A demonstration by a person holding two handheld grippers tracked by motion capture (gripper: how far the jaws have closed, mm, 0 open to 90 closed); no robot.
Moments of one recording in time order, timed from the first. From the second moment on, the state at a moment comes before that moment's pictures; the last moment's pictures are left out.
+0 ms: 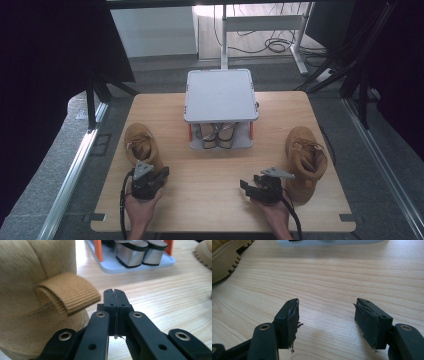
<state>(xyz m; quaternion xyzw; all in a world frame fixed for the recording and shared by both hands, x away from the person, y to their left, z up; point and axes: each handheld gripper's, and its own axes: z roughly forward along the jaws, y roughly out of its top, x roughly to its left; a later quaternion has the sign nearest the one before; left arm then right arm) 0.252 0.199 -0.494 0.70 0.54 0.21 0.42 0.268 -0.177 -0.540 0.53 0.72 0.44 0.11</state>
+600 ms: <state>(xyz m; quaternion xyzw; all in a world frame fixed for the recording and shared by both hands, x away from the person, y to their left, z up) 0.258 0.202 -0.505 0.70 0.54 0.24 0.39 0.267 -0.176 -0.541 0.53 0.72 0.43 0.11</state>
